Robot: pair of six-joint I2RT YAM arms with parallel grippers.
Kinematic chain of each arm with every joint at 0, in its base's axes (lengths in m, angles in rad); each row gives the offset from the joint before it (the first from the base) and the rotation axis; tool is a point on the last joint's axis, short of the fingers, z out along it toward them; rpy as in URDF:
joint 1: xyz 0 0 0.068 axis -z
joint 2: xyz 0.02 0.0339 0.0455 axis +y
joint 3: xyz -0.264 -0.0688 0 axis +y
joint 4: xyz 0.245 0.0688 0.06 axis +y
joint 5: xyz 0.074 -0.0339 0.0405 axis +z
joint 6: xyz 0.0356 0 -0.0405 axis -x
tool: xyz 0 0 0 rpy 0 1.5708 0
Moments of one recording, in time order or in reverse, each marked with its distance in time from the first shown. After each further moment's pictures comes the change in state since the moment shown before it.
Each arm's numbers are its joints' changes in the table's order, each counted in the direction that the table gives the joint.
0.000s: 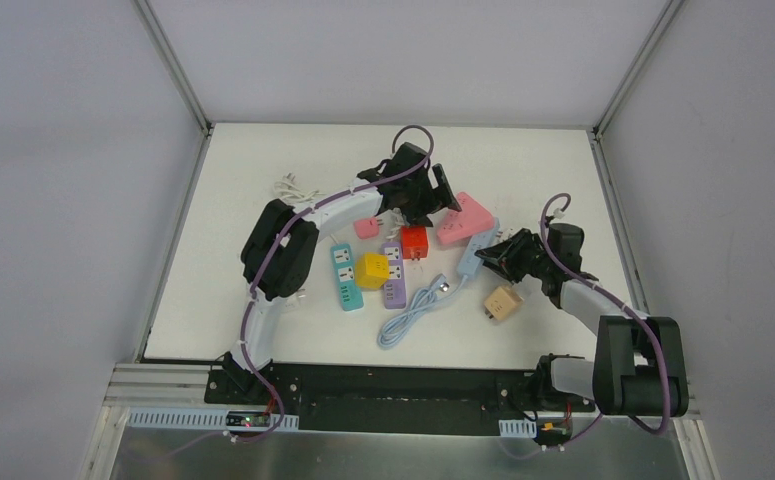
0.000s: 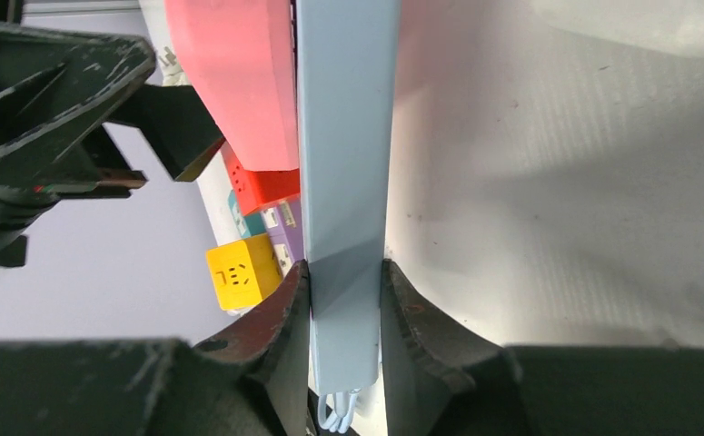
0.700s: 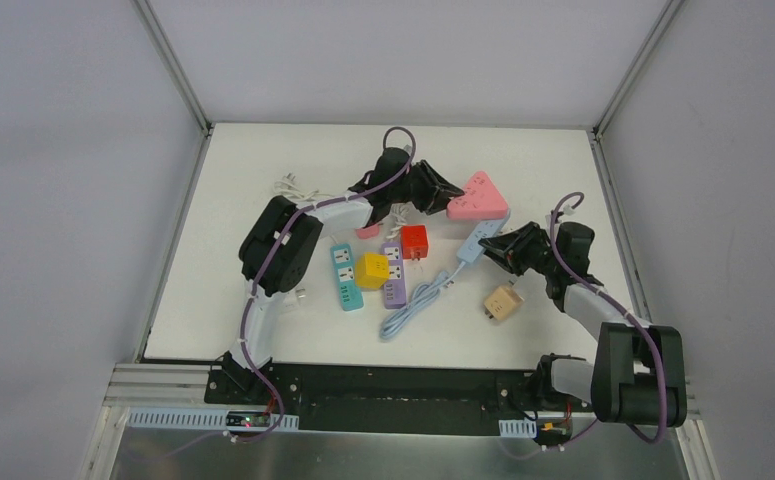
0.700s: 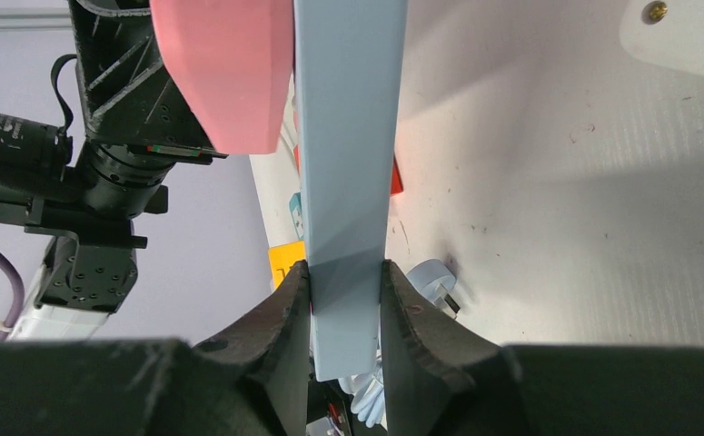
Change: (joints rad) left arm -0.048 0.015 0.199 -0.596 -0.204 0.363; right arm 0.039 -0.042 0.020 -0.123 0.085 -0.110
